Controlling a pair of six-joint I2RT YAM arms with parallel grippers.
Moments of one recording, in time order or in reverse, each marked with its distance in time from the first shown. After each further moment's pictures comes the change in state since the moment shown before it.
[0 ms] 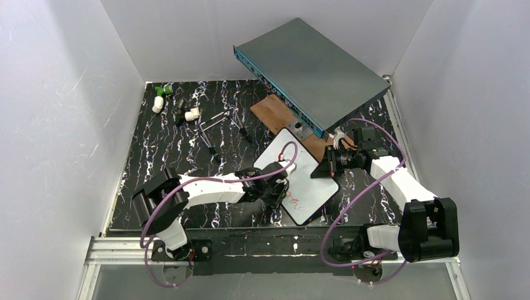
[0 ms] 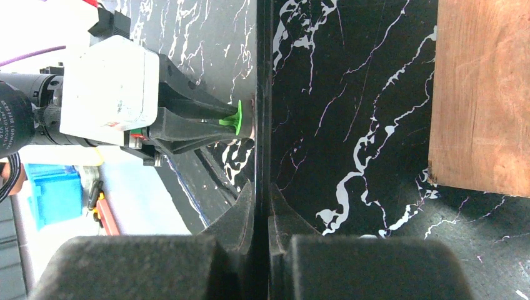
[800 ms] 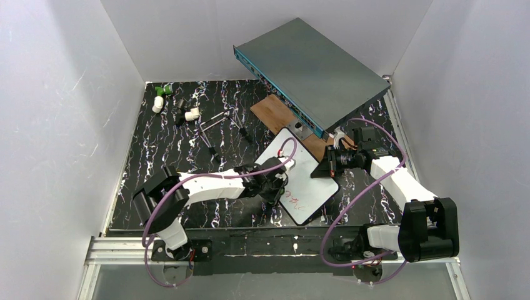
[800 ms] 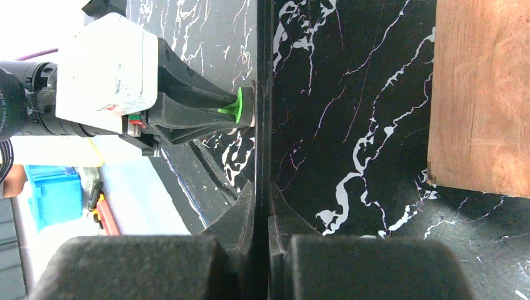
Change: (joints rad) left arm 0.026 0.010 0.033 -0.039 -0.008 0.045; right arm 0.000 0.000 0.000 0.004 0.000 0.002
